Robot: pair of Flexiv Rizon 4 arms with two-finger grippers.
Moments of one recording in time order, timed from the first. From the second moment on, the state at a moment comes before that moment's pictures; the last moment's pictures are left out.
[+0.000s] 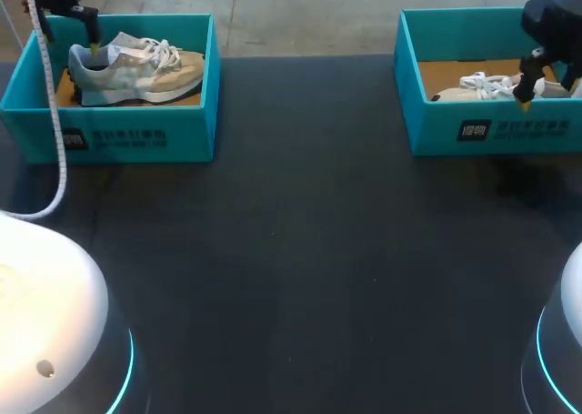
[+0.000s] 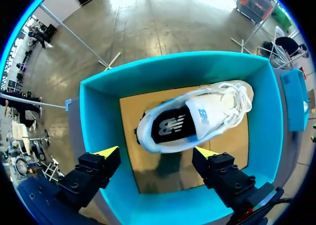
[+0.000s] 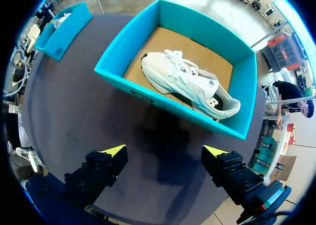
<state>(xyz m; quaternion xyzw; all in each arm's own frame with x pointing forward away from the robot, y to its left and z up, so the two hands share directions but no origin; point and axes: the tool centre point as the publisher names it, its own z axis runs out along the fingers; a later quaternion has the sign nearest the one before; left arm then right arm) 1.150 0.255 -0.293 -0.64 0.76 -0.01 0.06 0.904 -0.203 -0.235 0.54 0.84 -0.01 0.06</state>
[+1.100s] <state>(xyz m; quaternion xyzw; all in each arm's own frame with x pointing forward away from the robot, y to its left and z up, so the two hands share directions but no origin) 1.161 0.273 -0.328 -0.70 0.72 -0.02 0.02 0.904 -0.203 -0.235 0.54 0.84 -0.01 0.06</state>
